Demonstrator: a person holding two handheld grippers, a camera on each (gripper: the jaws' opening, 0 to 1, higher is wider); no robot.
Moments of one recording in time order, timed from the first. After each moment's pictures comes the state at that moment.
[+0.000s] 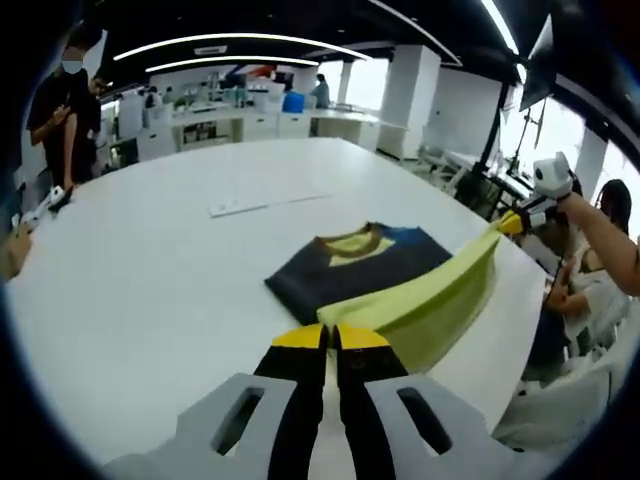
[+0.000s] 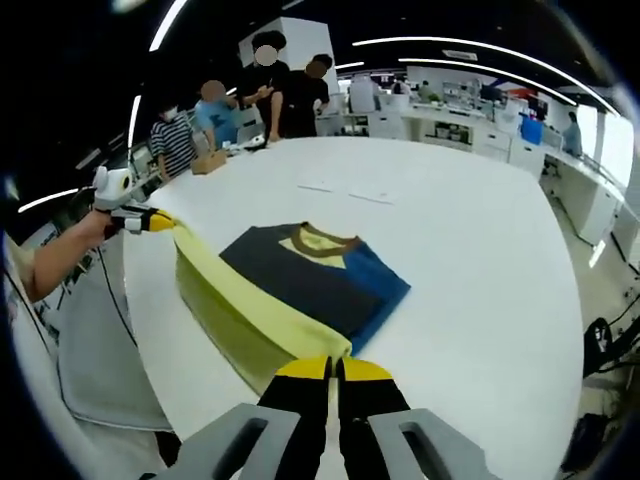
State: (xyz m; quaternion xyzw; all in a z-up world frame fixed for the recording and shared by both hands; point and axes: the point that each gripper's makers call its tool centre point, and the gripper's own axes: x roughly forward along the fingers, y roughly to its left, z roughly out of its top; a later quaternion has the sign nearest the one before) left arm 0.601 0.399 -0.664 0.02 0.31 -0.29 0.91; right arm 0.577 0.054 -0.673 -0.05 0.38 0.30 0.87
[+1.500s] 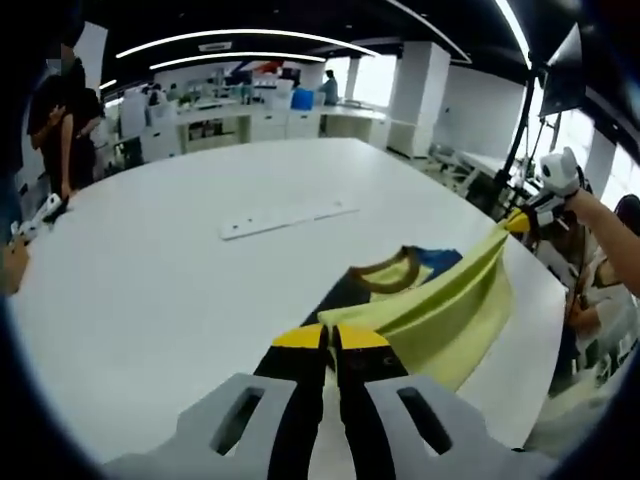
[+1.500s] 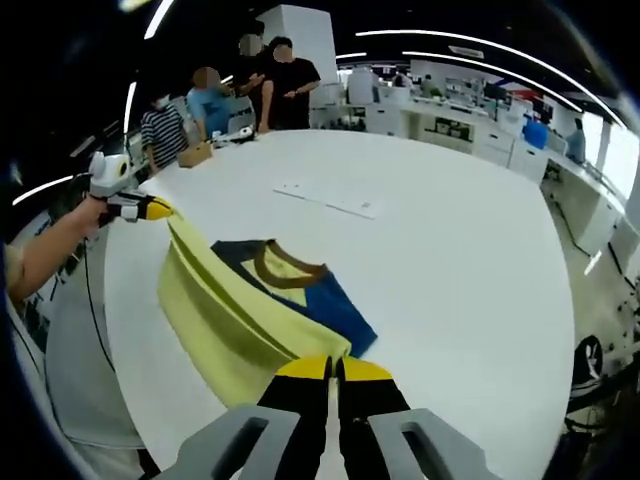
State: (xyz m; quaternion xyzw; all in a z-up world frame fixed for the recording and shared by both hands) left arm 0.685 0.403 -0.668 0.02 0.32 -0.27 0.91; right arm 0.664 0.054 -0.675 -0.07 0.40 0.30 0.87
